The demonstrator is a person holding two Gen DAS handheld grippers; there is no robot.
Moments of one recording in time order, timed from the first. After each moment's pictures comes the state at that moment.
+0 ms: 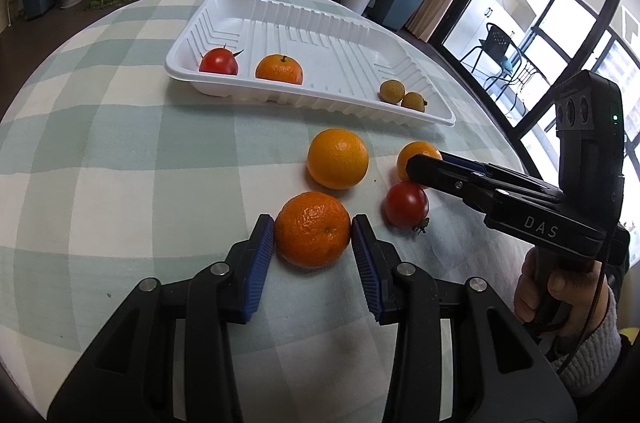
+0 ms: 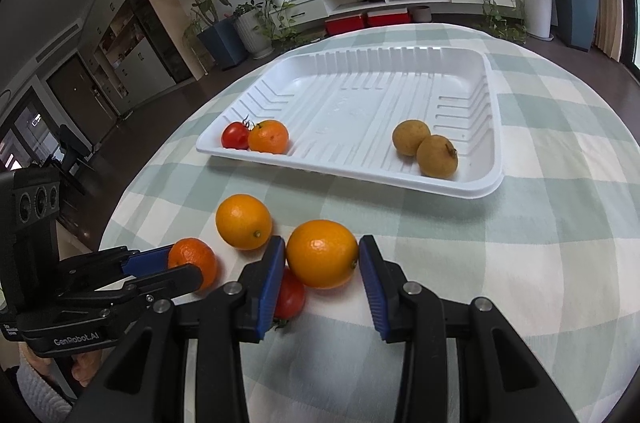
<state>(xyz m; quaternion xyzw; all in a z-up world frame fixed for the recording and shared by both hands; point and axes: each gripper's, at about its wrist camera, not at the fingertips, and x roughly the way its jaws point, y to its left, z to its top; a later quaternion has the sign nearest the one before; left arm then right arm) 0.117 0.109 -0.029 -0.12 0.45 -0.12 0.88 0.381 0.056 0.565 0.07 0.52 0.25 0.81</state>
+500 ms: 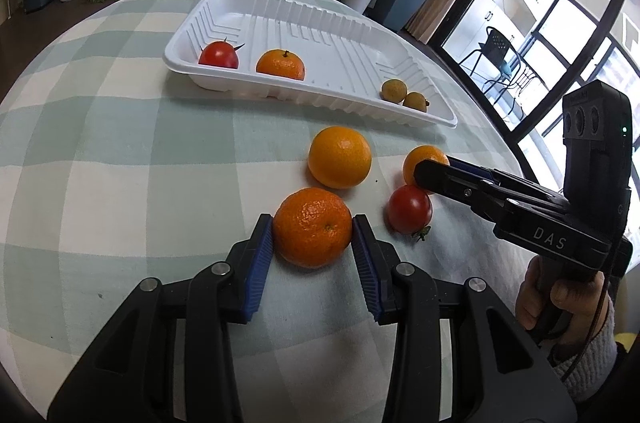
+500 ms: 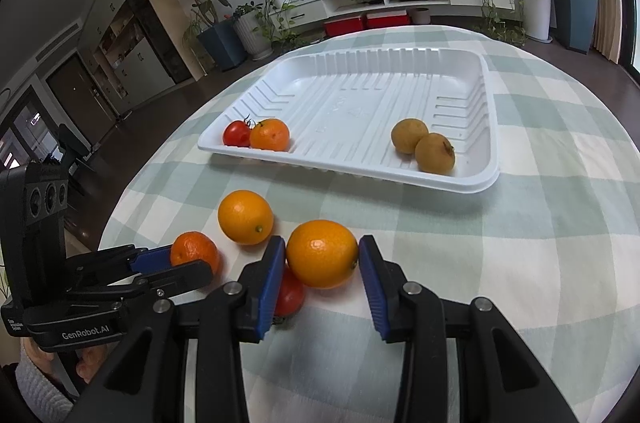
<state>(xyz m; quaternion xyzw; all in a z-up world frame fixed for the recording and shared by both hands) 0.120 0.109 -0.037 -0.14 0.45 -0.12 0.88 0.376 0.054 0.568 0.07 0.52 0.25 0.82</state>
